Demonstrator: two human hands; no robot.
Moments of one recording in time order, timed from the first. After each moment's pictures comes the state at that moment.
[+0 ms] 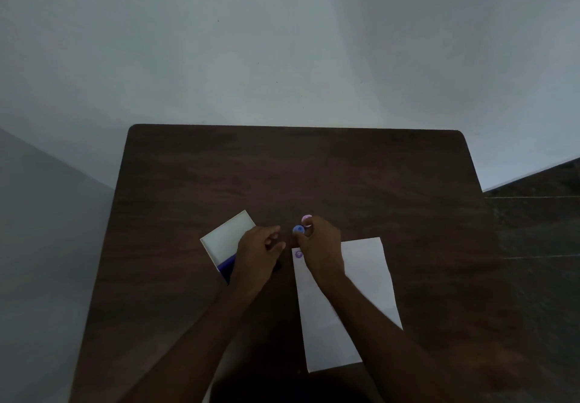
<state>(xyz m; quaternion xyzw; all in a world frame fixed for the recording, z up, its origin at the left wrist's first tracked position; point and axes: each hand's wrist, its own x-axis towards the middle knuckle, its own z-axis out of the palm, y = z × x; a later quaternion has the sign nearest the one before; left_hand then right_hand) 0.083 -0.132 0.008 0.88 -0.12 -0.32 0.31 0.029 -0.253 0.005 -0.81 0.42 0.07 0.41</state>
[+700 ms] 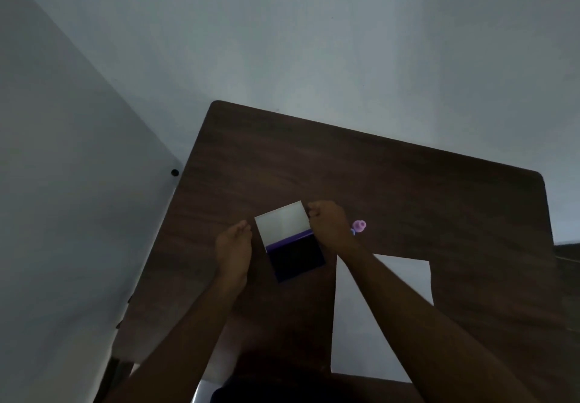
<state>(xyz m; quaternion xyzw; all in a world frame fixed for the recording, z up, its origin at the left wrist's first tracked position) 0.103 -0.017 -0.002 0.74 0.30 -0.19 0.58 0.104 -0.211 0.001 -0.88 0.22 0.20 0.36</state>
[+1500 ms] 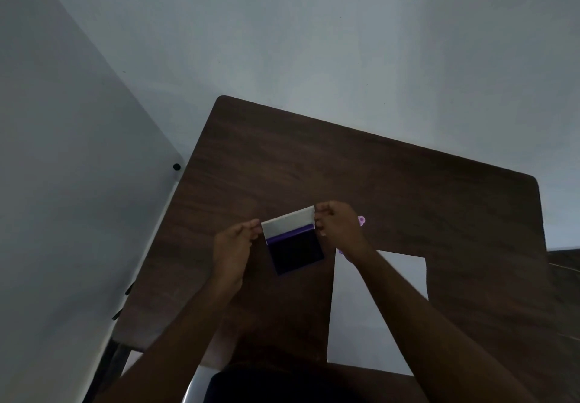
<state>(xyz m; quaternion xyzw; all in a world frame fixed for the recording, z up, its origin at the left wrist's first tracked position) 0.082 -0.005 0.021 0.72 0.26 -0.21 0.61 0.073 -0.211 0.038 -0.81 0.30 0.15 0.49</state>
